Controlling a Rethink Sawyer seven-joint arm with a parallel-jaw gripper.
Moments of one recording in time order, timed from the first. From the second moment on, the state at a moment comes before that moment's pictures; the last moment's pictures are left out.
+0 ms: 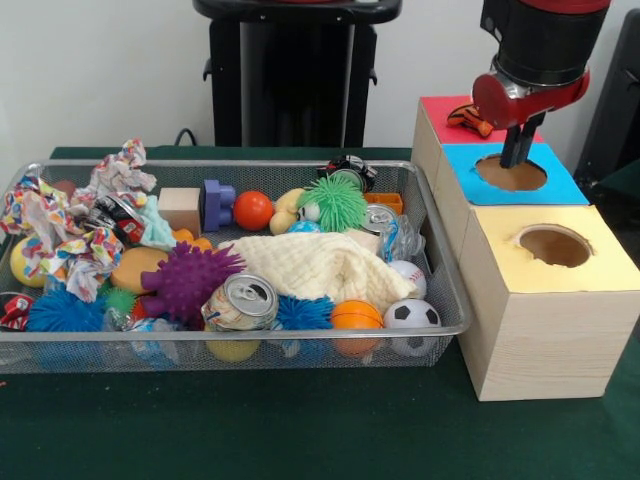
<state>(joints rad) -0.18 -0.68 0.33 1.57 -0.24 0.90 1.50</state>
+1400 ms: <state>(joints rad) -0.25 -0.80 0.35 1.71 -0.31 0.82 1.50</state>
